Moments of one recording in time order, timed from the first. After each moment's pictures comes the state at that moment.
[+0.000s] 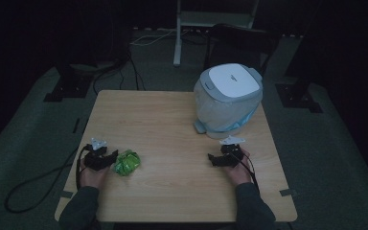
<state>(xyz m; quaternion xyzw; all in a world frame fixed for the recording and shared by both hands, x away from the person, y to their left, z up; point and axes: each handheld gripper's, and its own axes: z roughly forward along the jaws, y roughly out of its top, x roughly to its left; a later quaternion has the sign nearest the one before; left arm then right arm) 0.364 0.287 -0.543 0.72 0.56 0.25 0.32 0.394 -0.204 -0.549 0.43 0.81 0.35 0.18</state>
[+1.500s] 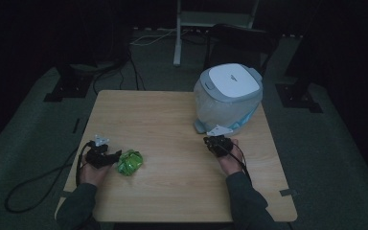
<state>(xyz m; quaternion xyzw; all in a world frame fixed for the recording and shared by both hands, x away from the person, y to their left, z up) 0.376 0.285 -0.539 0.76 0.53 0.22 0.30 0.402 -0.158 -0.497 0.37 0.82 0.35 0.23</state>
